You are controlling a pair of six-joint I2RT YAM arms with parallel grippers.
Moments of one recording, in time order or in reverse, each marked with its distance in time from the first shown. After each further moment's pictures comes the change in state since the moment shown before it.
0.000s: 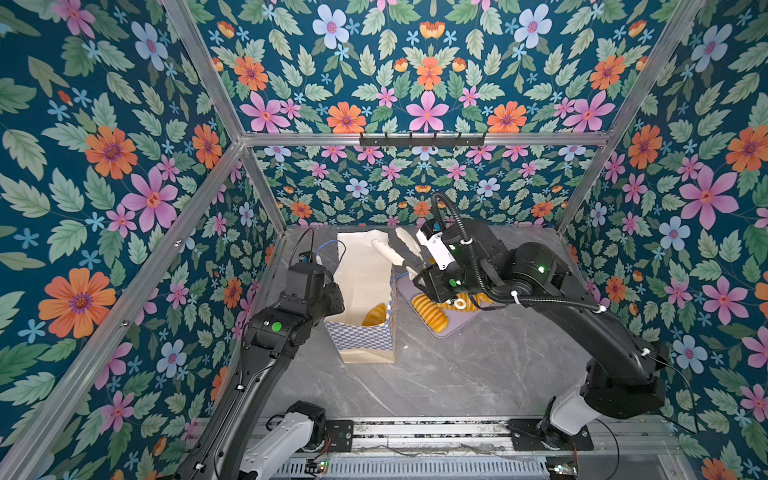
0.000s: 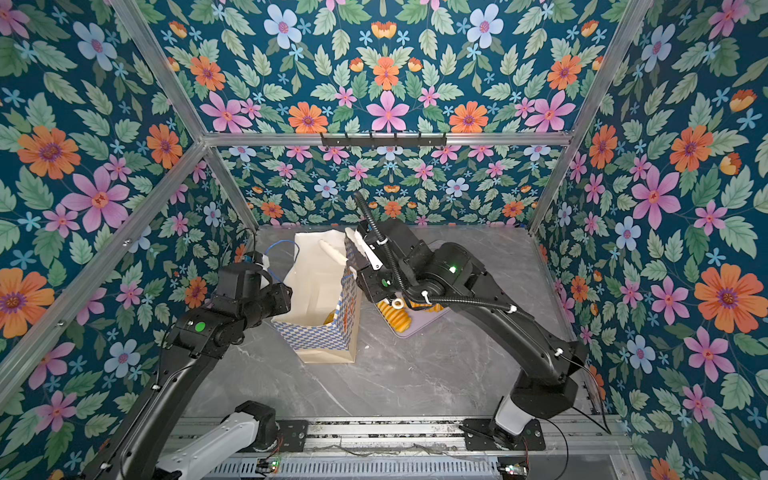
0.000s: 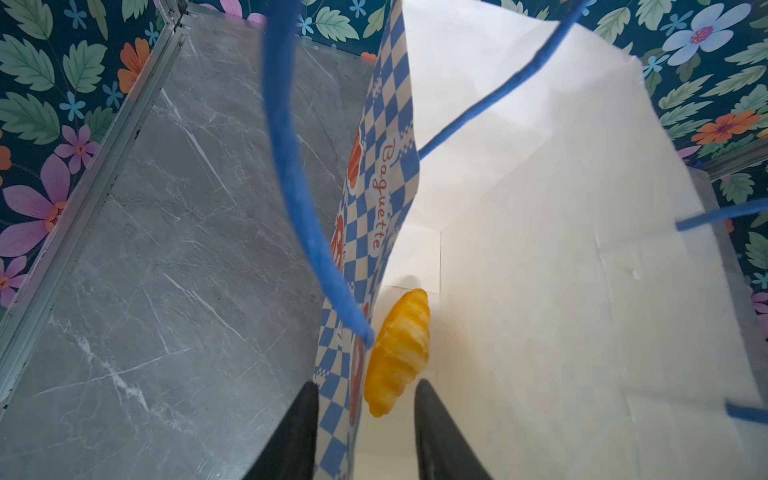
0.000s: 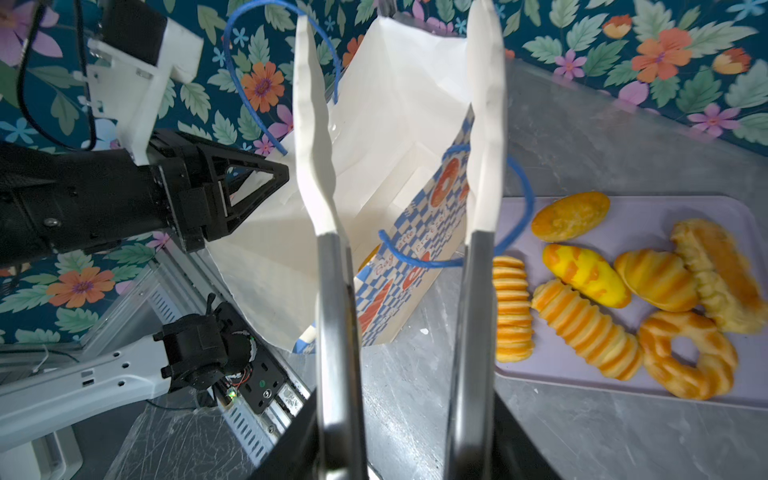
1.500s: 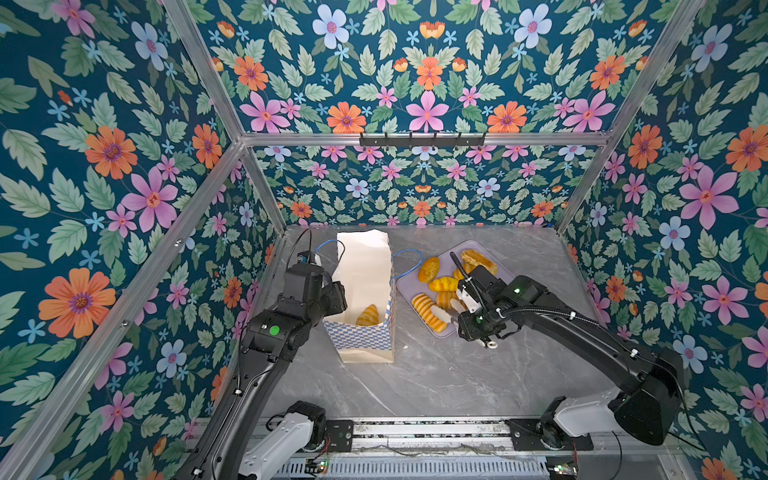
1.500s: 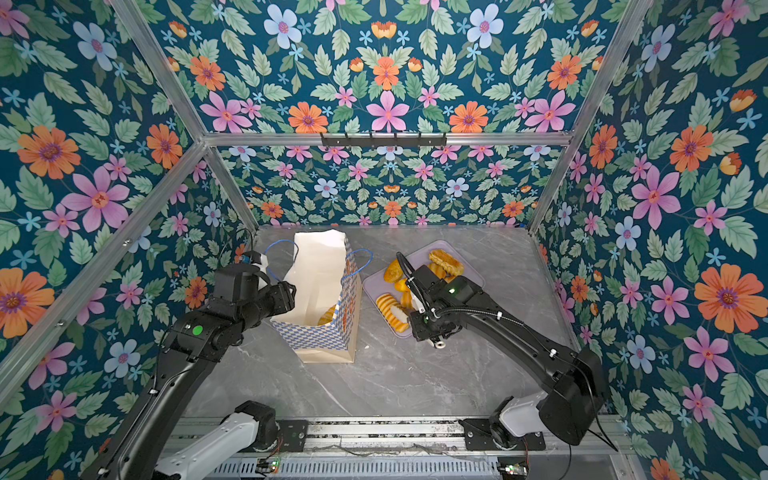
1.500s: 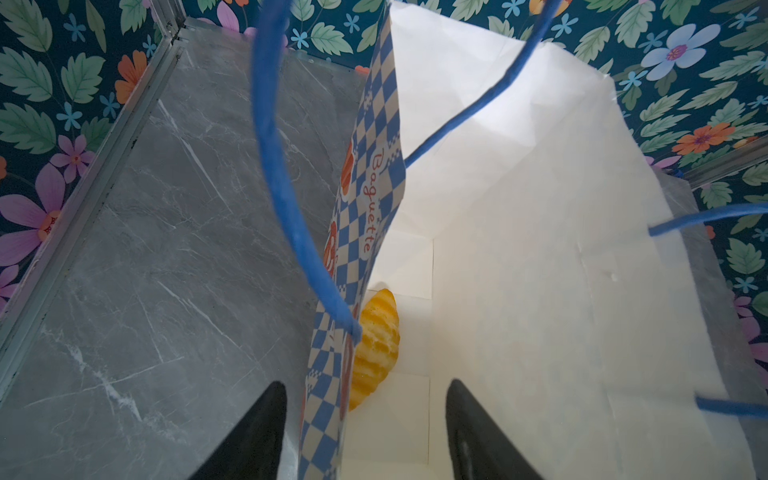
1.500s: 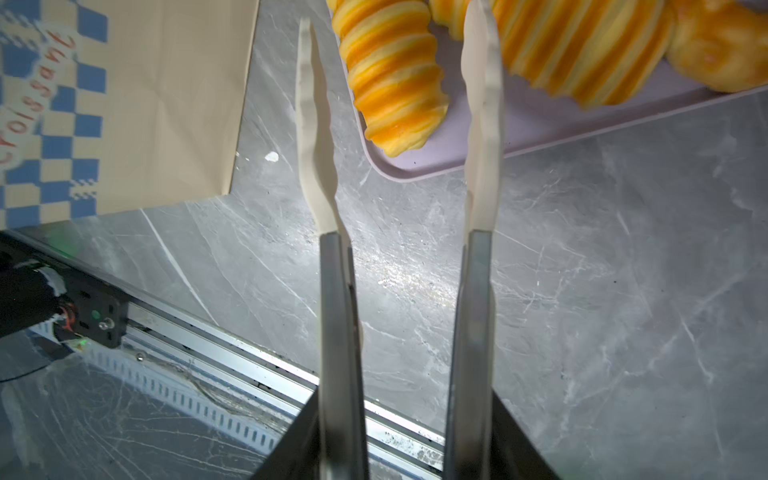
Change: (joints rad) left arm 0.000 -0.021 -0.014 0.024 0.005 0.000; right arm -0.229 -0.171 -0.809 0.059 -0.167 0.055
